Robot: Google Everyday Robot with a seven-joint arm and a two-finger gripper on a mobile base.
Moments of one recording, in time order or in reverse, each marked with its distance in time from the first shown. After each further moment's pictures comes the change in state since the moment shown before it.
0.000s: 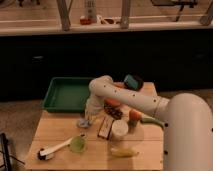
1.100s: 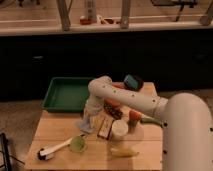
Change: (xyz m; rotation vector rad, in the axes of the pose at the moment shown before) arm -0.001 -0.002 0.004 -0.016 -0.007 -0.002
